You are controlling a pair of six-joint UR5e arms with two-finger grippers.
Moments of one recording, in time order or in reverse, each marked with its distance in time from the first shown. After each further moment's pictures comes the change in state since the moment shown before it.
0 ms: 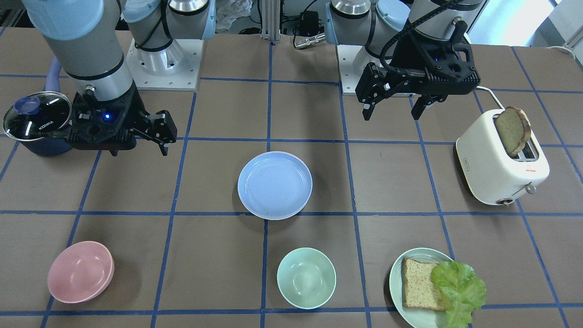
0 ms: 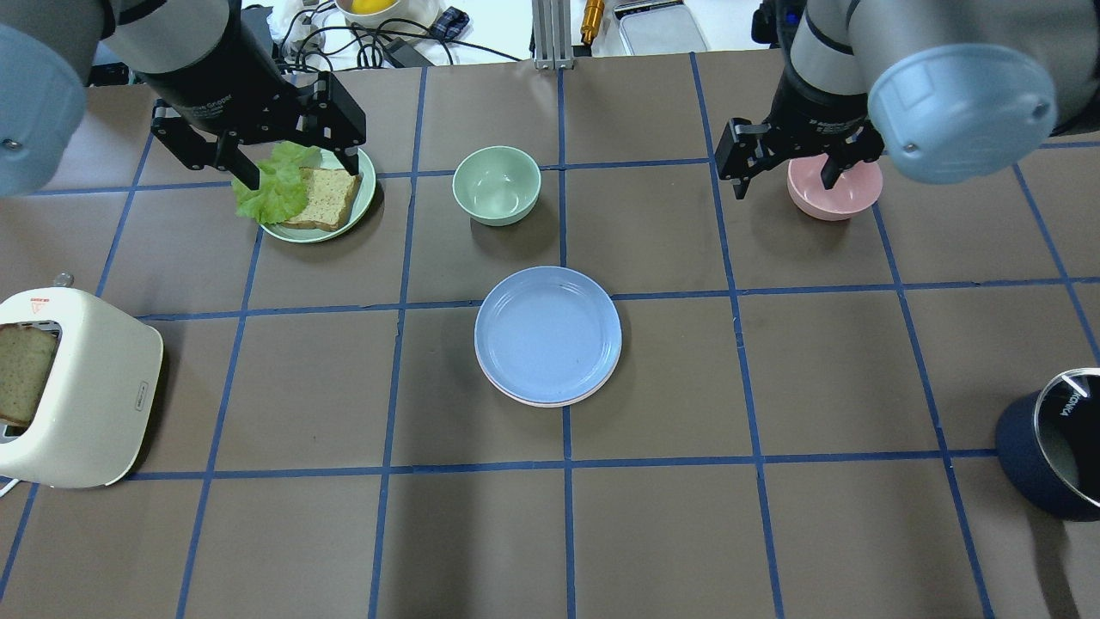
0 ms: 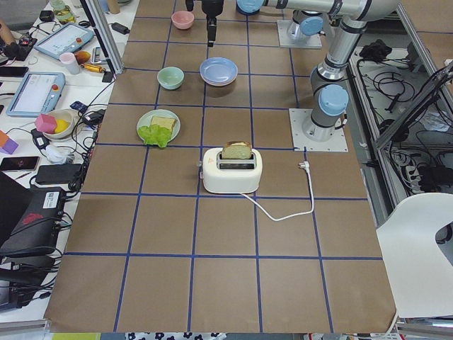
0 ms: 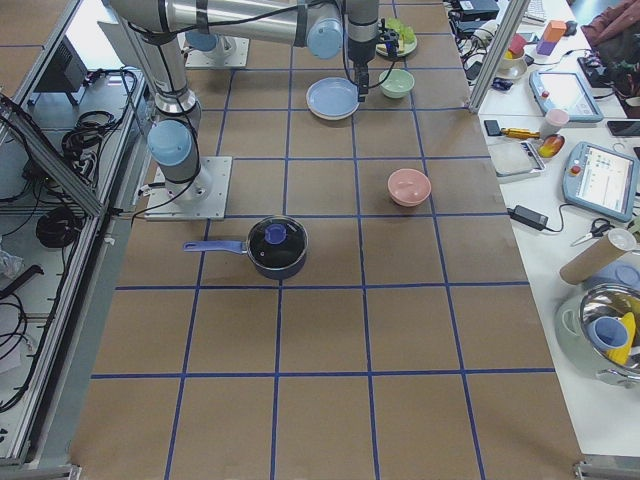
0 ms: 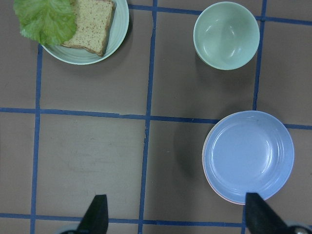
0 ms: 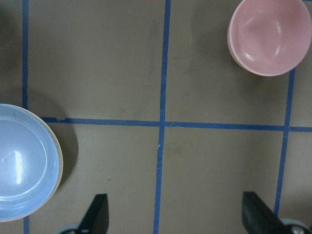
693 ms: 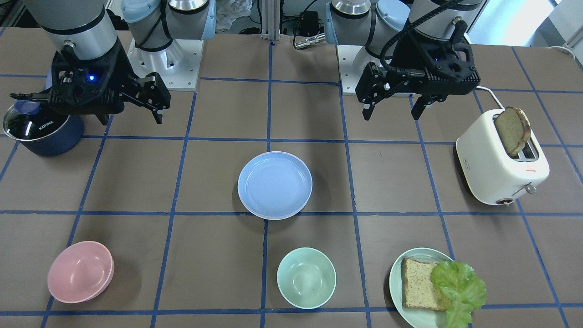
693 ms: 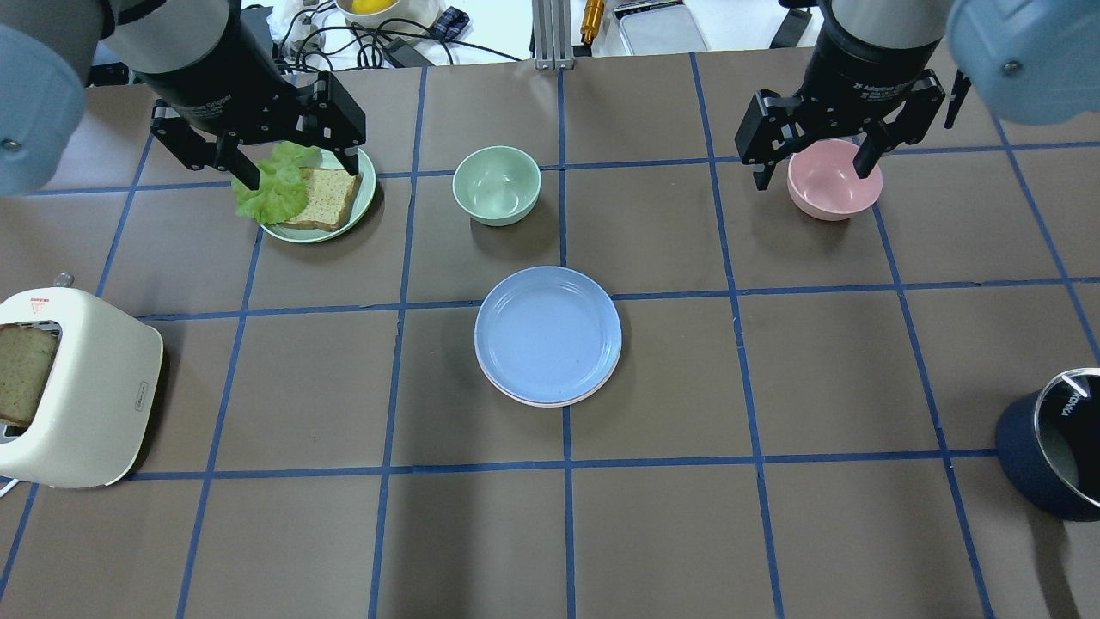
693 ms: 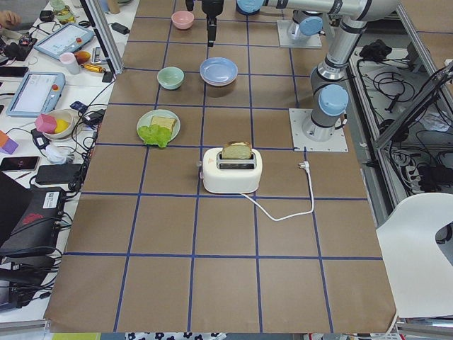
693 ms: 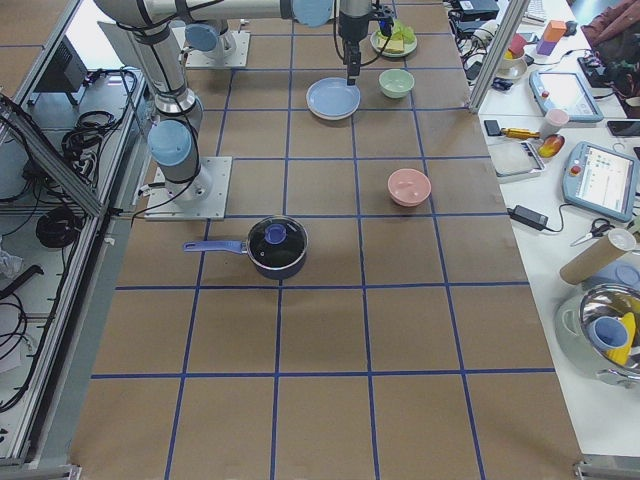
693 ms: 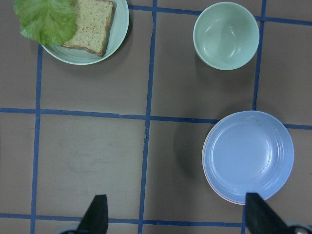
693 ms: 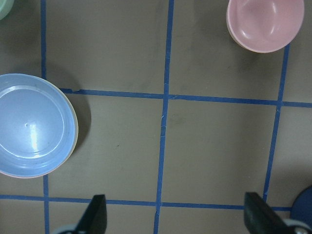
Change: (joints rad) left arm 0.000 0.000 0.000 -0.004 0.001 0.003; right arm -0.004 -0.035 -0.103 0.191 0.039 -0.014
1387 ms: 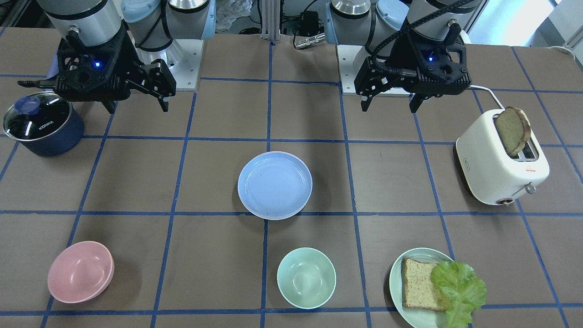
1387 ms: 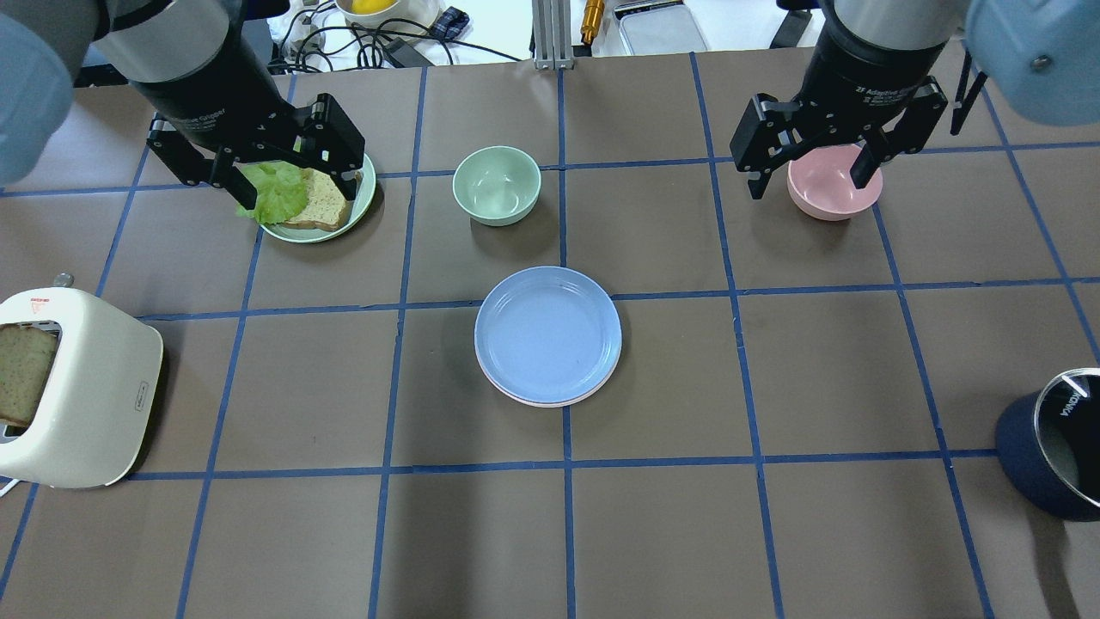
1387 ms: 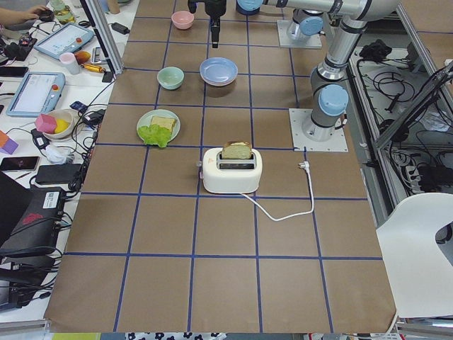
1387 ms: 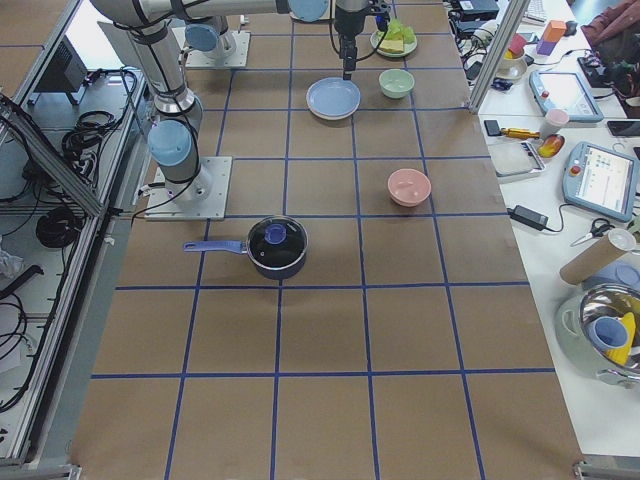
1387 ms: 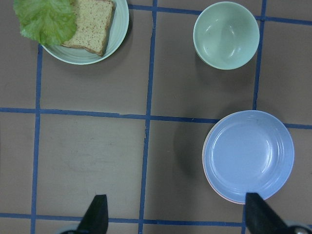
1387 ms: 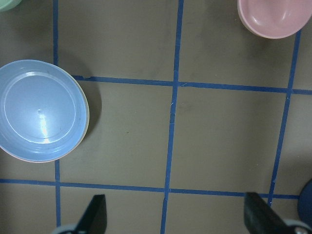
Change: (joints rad) left arm 0.001 0.000 0.015 -0.097 0.001 0.058; right arm 0.009 -0.025 0.002 0.048 0.017 0.008
